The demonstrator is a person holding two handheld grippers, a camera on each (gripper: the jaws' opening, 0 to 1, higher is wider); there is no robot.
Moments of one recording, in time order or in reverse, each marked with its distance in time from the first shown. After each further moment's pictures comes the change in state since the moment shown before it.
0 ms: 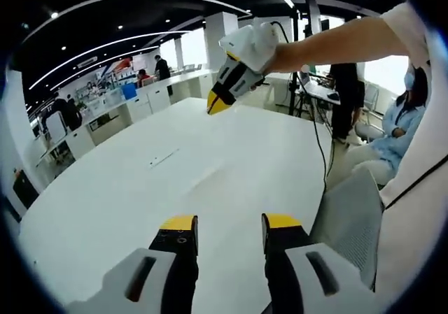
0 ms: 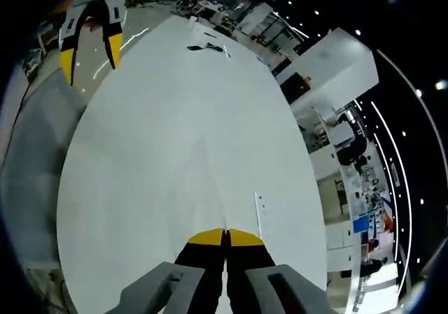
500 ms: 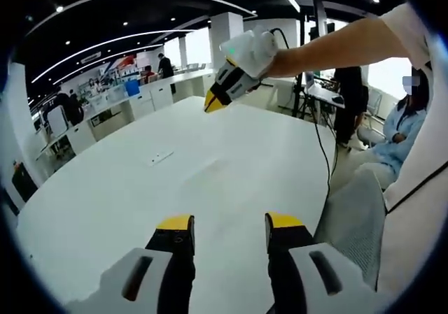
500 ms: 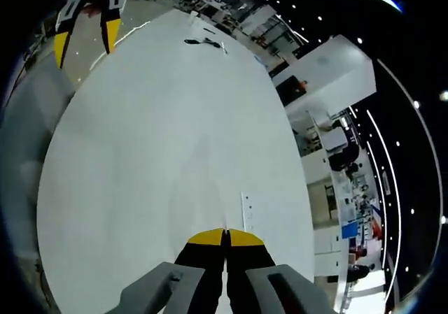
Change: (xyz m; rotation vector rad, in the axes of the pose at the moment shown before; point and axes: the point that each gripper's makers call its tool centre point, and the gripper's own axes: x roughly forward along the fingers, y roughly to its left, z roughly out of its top) left arm 0.009 0.012 -0.003 -0.030 -0.004 0.007; right arm 0.025 -0.020 -0.010 -0.067 0.009 -0.061
